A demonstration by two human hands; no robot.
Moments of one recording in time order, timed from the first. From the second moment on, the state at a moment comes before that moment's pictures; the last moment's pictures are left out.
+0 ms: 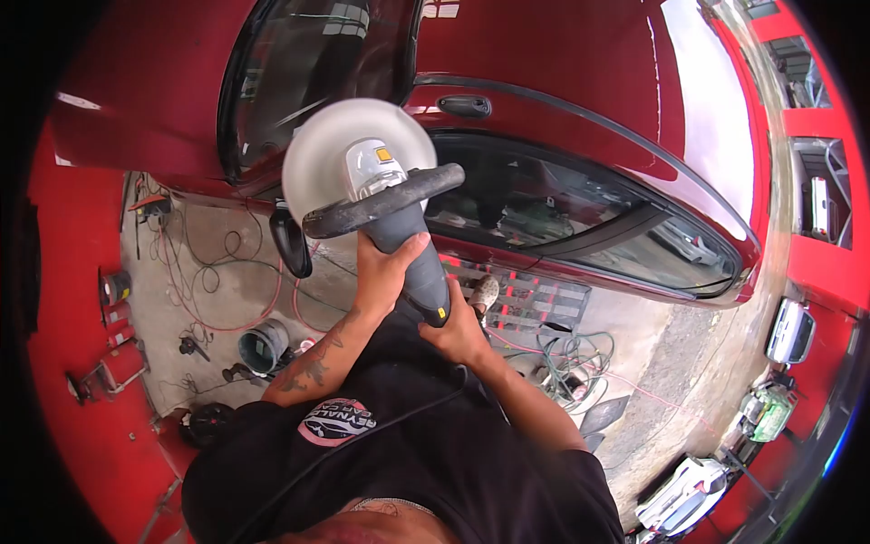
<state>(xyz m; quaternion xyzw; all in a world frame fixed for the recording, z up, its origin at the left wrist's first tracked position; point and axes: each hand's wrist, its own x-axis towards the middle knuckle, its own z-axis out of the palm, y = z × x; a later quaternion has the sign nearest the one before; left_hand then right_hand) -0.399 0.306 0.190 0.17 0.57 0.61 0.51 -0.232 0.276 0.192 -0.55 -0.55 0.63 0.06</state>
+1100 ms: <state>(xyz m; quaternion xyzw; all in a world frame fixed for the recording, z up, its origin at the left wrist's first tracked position) -0.521 0.295 0.126 0.62 0.69 0.31 0.22 -0.420 0.222 0.017 -0.32 -0.39 0.78 0.36</state>
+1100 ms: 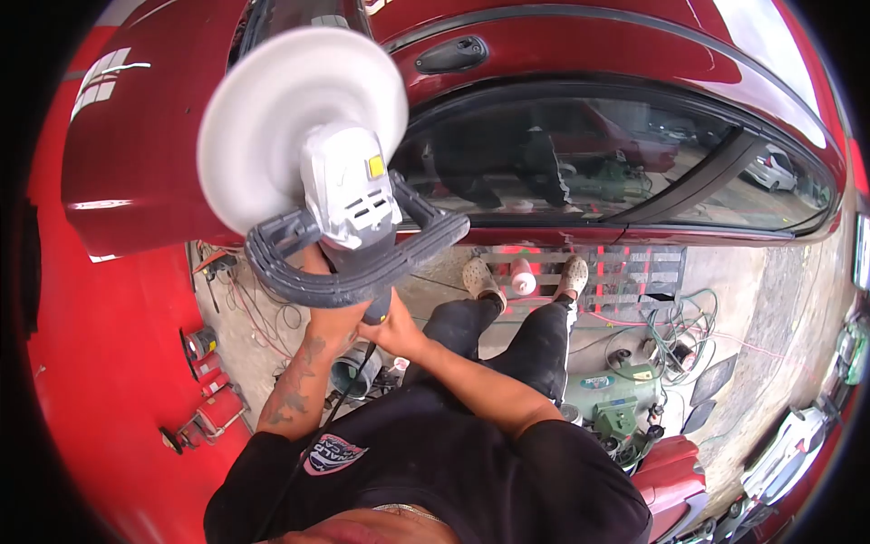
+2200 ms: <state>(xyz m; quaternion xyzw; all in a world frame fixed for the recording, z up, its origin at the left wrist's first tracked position) -0.442 0.257 0.199 0.29 0.72 0.51 0.37 -0.307 0.190 0.133 -0.38 -0.32 0.84 0.23</state>
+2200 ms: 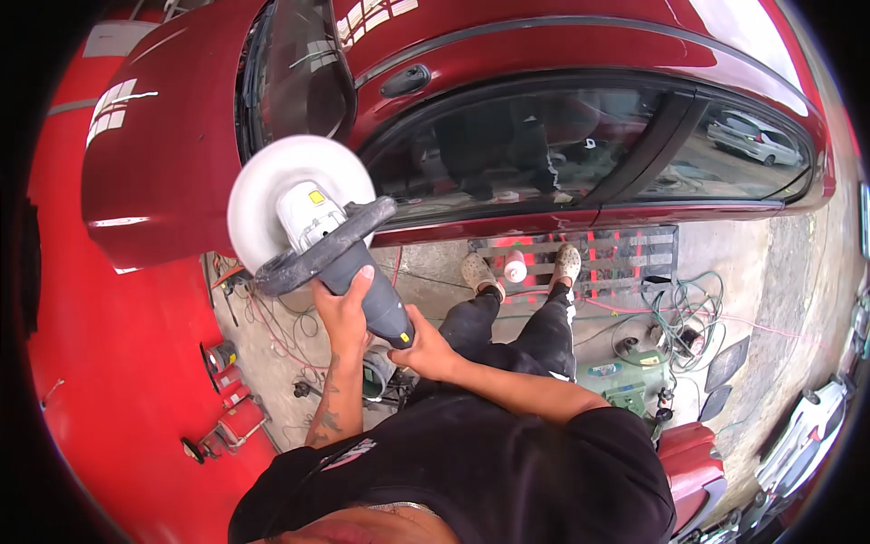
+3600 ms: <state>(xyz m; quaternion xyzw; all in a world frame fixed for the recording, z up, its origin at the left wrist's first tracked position) -0.282 0.318 0.111 0.22 0.57 0.59 0.52 -0.118 0.273 0.115 -0.56 -0.54 0.62 0.10</state>
